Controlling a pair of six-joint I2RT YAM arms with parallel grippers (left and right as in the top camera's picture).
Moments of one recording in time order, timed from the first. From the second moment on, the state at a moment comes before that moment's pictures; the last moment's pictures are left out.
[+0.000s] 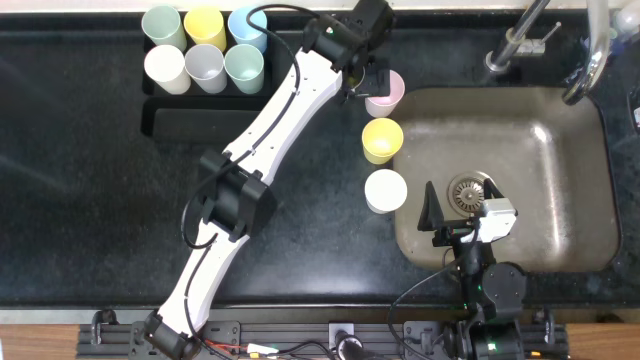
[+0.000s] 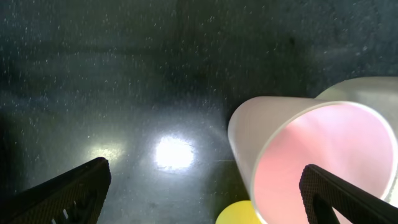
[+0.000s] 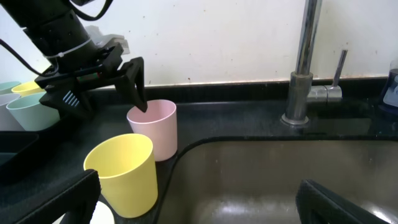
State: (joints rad) left arm -0.61 2.52 2.59 -1.29 -0.04 -0.66; right arm 0.11 0.06 0.02 -0.02 0.00 0.12
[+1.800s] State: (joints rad) left arm 0.04 1.49 1.62 -1.28 -0.21 -0.71; right arm 0.11 0.06 0.02 -0.02 0.00 0.12
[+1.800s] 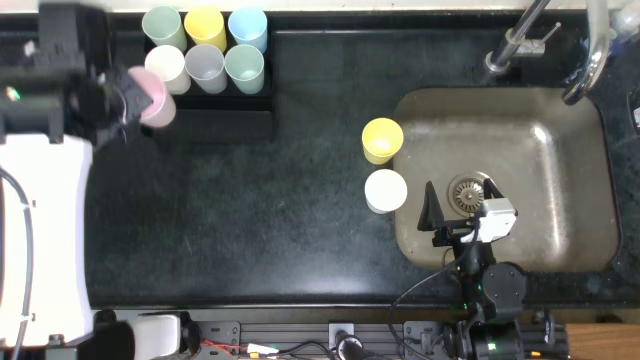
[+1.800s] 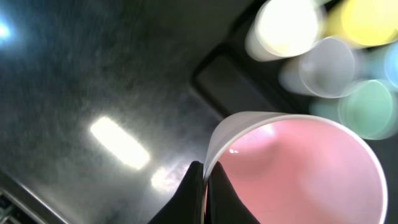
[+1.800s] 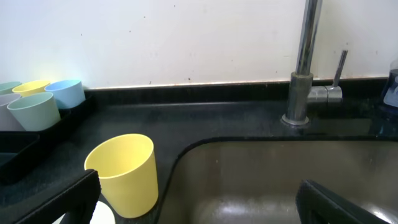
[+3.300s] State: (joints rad) left arm 0.14 1.78 1.45 -0.92 -0.15 -0.85; right arm 0.11 0.06 0.02 -0.02 0.00 0.12
